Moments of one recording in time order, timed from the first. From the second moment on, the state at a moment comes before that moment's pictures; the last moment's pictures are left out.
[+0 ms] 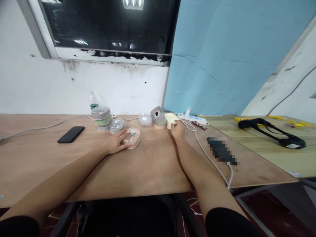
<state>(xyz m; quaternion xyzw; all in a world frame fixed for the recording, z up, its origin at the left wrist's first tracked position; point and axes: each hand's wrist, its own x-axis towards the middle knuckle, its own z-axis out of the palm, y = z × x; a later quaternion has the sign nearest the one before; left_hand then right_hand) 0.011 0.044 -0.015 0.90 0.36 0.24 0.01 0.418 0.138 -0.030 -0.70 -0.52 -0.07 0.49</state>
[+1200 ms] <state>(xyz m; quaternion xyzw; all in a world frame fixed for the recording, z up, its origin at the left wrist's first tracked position) 0.019 0.036 -0.019 0.90 0.36 0.26 0.02 0.279 0.152 0.008 -0.44 -0.78 -0.12 0.42</state>
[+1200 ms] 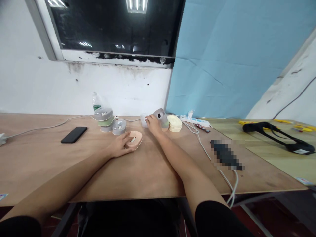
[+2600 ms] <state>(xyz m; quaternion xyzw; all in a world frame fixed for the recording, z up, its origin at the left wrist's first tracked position) 0.019 0.042 -0.016 0.76 0.31 0.57 0.06 0.387 0.146 0.054 -0.56 -0.36 -0.16 0.73</state>
